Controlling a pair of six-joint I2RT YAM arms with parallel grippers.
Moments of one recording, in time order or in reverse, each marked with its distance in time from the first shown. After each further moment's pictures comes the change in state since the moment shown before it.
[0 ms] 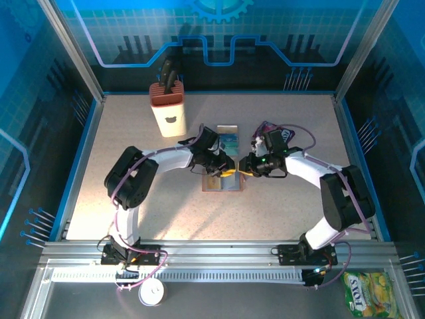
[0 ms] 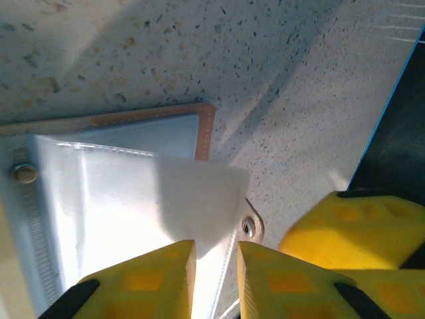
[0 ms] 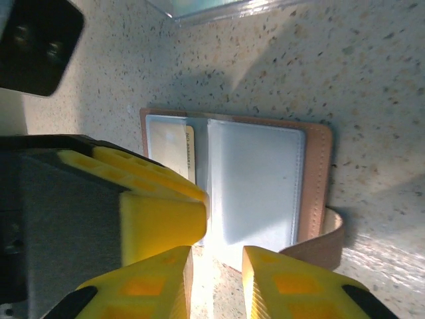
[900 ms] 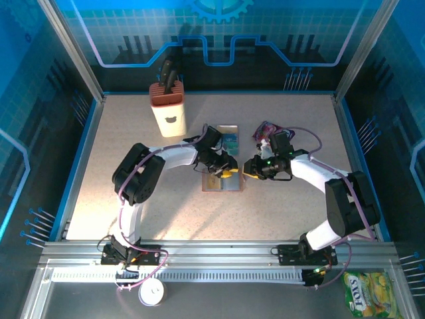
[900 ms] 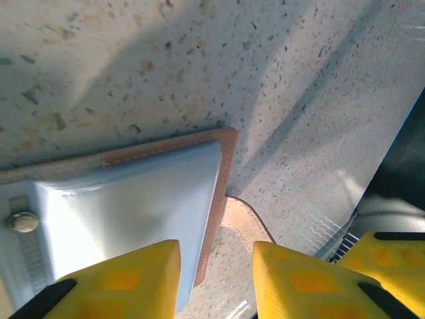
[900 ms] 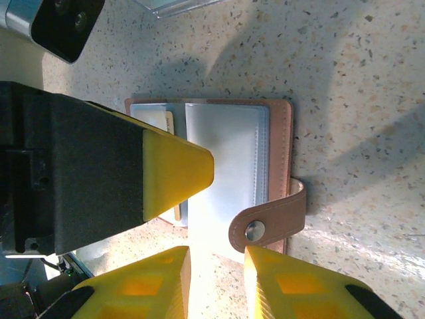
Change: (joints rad) left arm 0.003 0.073 0.076 -0.069 -0.005 0.027; right arm -0.031 -0.050 -0.038 -0.045 -0.001 -0.019
